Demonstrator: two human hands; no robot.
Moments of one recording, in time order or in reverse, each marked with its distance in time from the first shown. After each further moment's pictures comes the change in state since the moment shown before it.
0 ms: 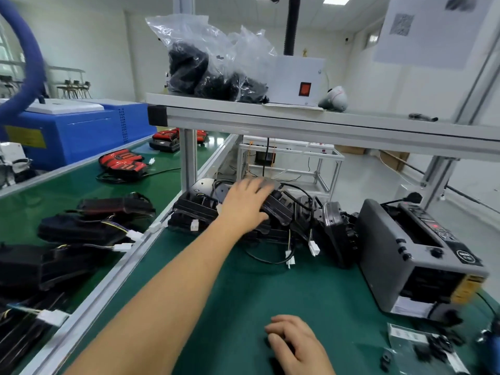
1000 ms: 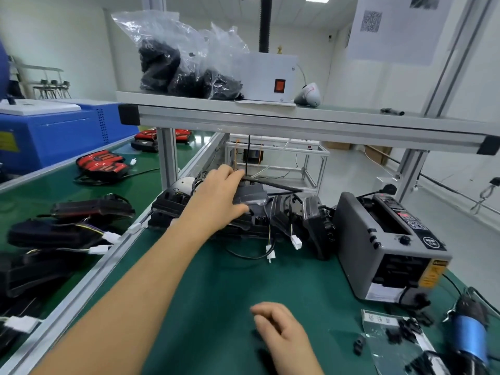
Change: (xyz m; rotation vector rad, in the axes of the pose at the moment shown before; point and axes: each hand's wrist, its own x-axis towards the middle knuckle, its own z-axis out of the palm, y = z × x) left_hand -0.029 0.020 -0.069 -0.259 0.068 -0.084; right_hand 0.000 -0.009 -0.015 0.436 0.082 0.179
